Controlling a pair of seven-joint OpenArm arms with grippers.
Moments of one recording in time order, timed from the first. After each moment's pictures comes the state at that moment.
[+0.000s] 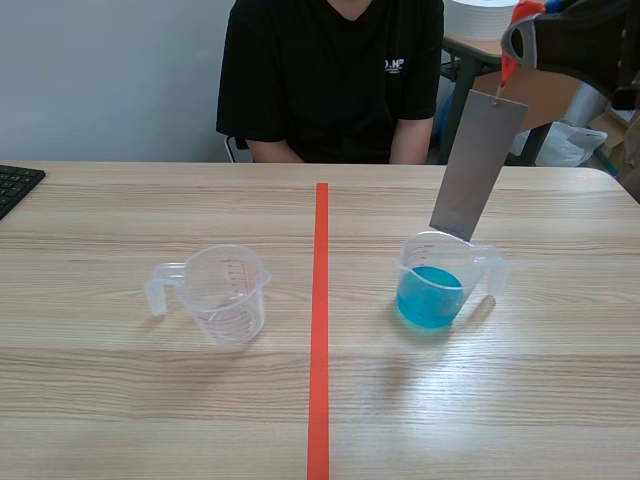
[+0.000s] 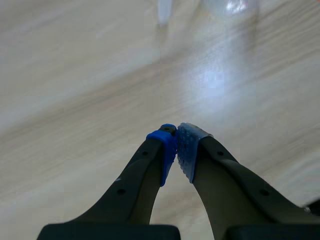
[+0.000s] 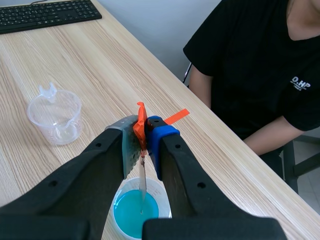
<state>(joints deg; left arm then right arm) 58.3 -44.0 -4.9 97.0 -23.0 -7.9 -17.6 1.5 41.3 9.0 108.9 50.3 45.5 -31.9</state>
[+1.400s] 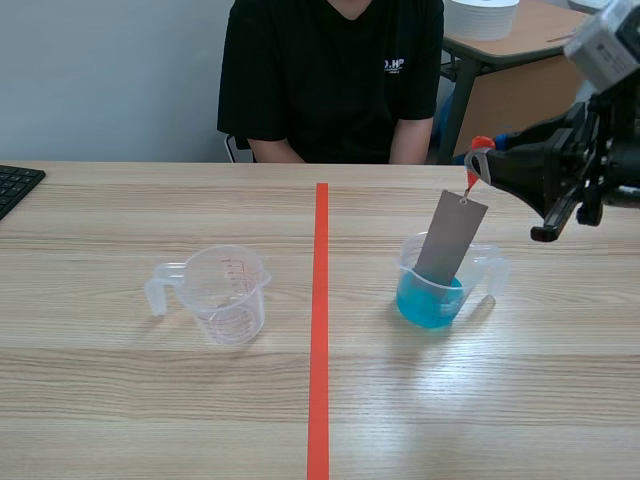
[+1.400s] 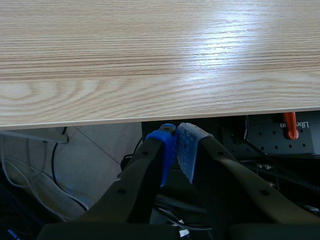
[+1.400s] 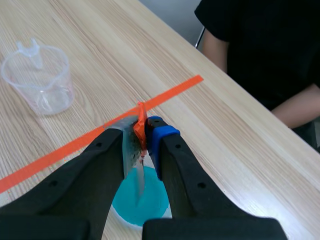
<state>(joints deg) 66.0 -24.5 -5.1 95.7 -23.1 -7.9 -17.0 1.5 40.6 -6.1 90.0 26.8 45.5 -3.7</state>
